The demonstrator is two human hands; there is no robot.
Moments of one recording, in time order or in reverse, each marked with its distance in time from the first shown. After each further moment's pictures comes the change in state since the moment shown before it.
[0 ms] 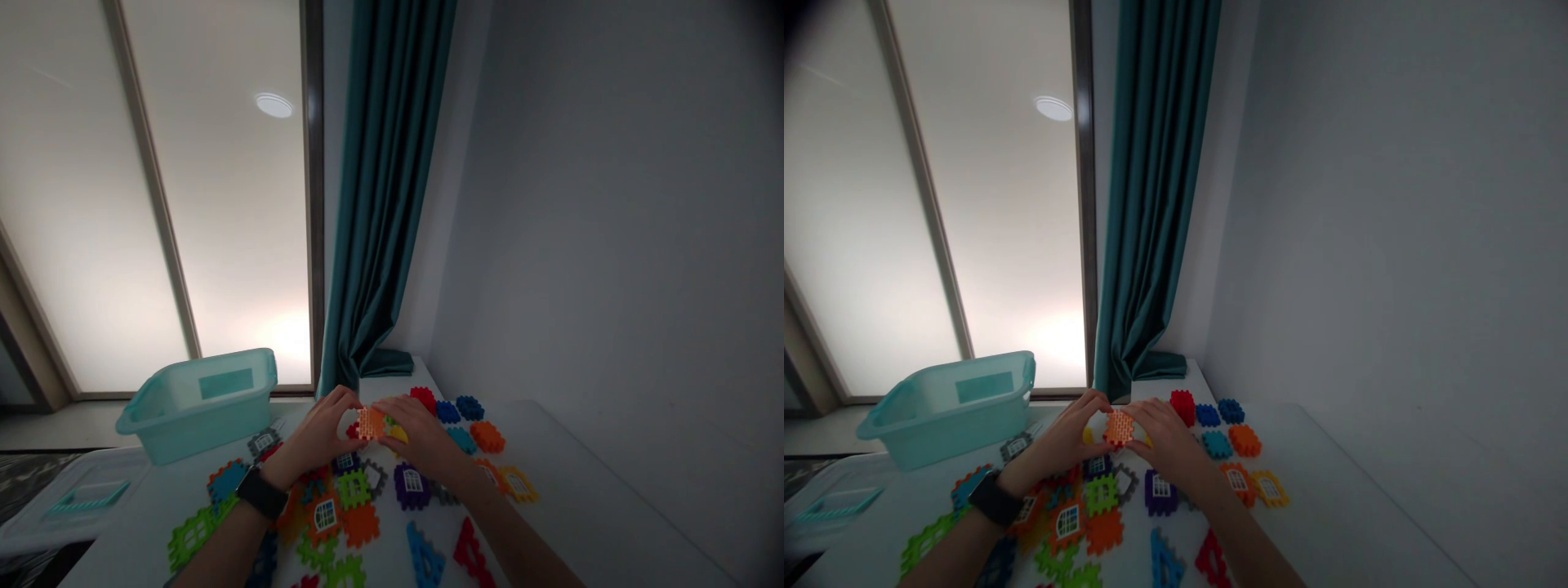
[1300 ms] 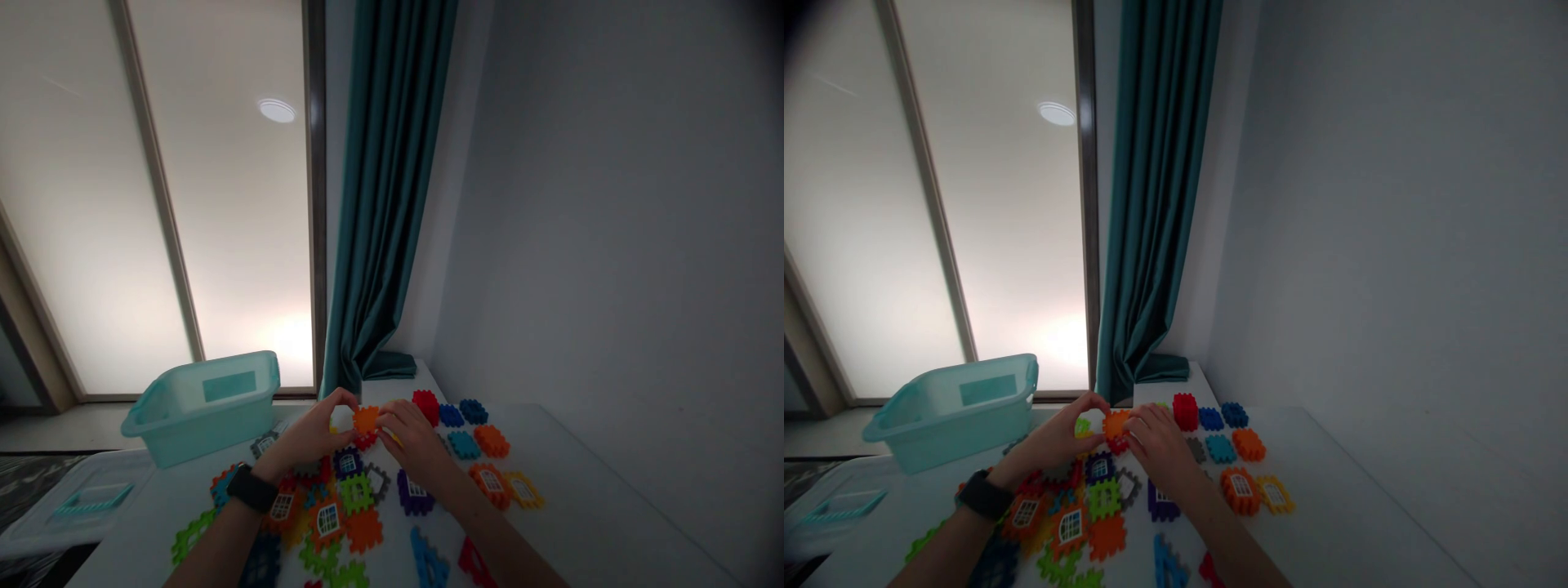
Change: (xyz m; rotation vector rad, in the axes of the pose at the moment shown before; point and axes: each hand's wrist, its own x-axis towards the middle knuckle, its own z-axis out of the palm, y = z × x) left_hand -0.001 -0.001 -0.020 -0.174 -0.077 -0.120; right_hand 0.004 -0.004 0.021 -0.089 0.154 -0.070
